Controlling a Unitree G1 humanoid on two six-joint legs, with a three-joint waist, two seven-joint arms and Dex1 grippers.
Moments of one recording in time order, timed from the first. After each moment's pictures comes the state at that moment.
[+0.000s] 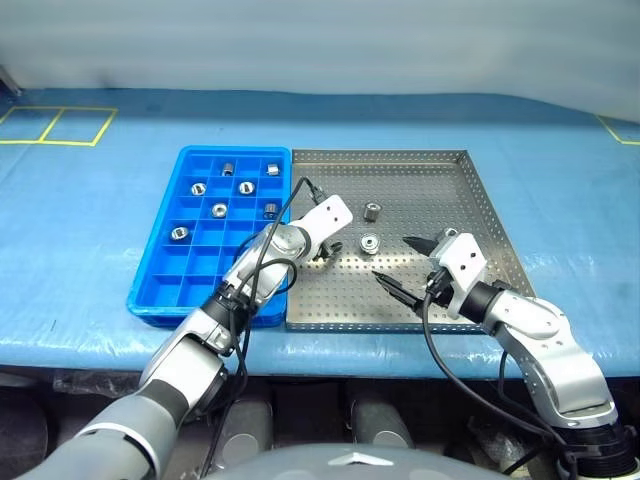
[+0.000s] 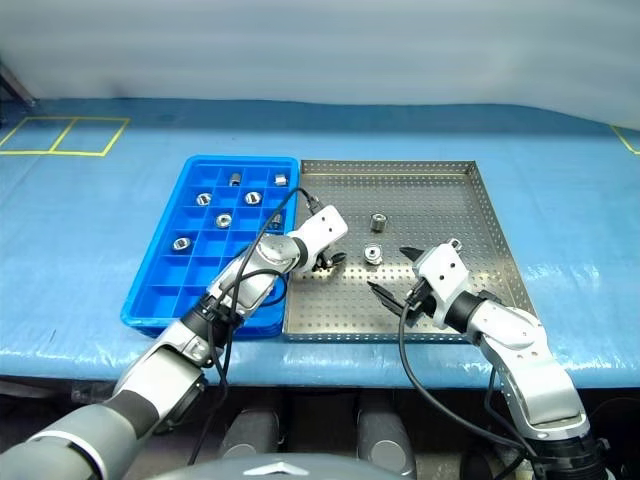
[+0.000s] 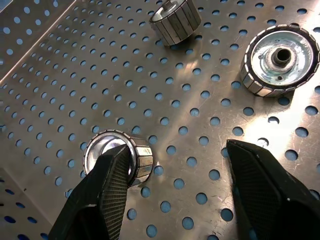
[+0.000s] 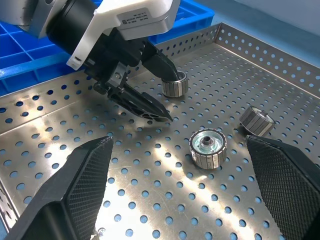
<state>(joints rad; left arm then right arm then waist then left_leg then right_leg) -0.71 0.15 -0.47 0.30 0.12 0.67 -0.45 0.05 -0.58 -0.03 -0.46 0.30 0.40 0.63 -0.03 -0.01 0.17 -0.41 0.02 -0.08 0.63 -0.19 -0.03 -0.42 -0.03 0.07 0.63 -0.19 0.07</state>
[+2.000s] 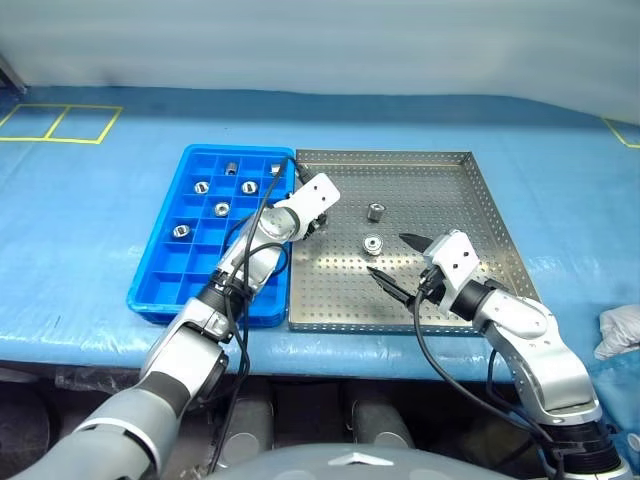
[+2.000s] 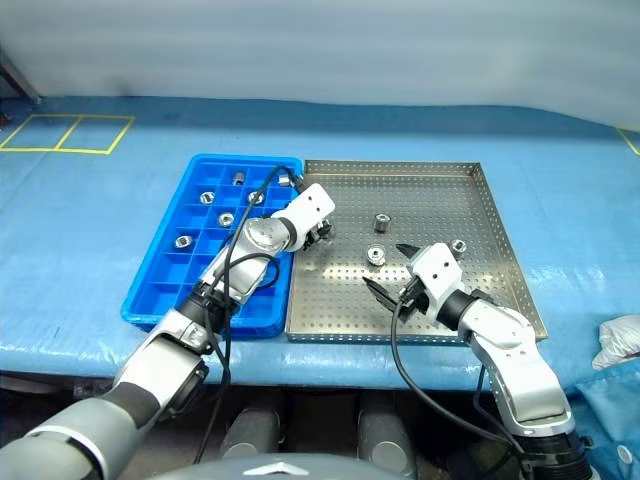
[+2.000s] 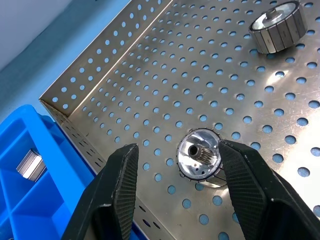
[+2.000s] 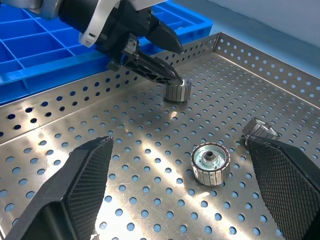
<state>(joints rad) -0.78 0.14 -0.39 0.40 0.22 0.56 -0.40 0.04 -0.52 -0.01 -0.44 0.25 0.37 0.61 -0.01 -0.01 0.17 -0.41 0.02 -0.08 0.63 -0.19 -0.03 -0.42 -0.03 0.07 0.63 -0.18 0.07</state>
